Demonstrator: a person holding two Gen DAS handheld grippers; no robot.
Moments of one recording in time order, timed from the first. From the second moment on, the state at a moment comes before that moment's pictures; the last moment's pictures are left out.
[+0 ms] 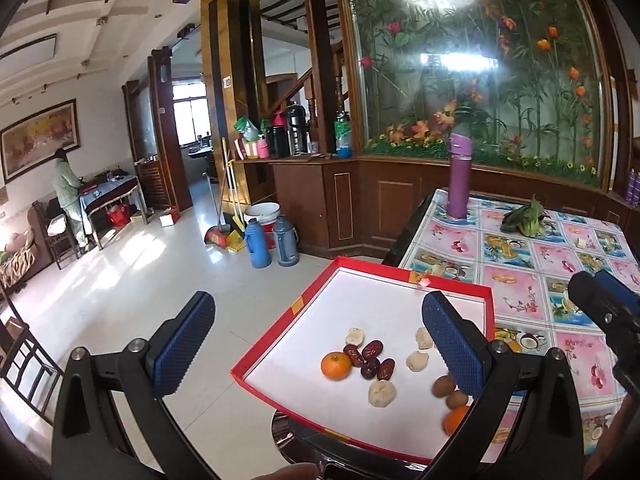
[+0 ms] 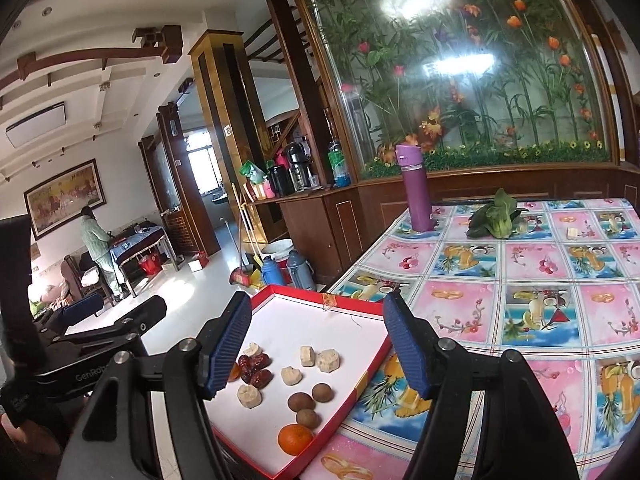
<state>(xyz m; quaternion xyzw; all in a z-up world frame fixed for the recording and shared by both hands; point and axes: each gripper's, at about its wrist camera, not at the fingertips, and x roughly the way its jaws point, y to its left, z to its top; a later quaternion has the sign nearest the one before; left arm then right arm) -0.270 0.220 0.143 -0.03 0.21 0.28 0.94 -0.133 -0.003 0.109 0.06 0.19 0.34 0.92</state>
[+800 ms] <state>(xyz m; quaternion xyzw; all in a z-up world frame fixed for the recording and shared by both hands) -0.286 0.209 0.148 -0.03 0.21 0.27 0.94 -0.157 0.001 0.110 0.04 0.18 0.36 0.92</state>
